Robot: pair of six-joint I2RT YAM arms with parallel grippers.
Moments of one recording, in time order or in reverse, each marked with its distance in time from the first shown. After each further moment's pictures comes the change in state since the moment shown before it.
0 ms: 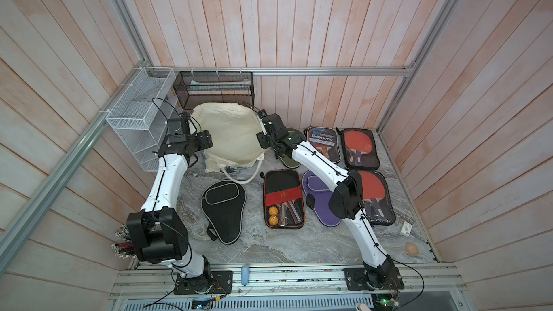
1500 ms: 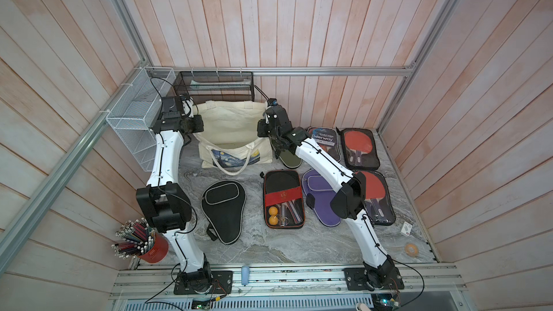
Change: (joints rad) left arm 0.046 0.298 0.502 -0.223 0.060 0.196; right arm -0.003 -0.025 0.049 0.052 -0.122 0.426
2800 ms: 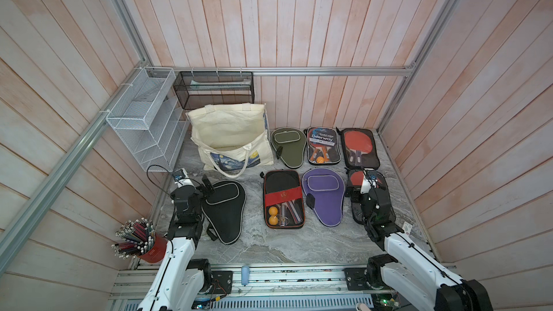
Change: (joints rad) left arm -0.116 -1.043 -1.616 0.856 -0.441 -0.291; right arm -0.552 -1.417 -2.214 0.941 0.169 -0.429
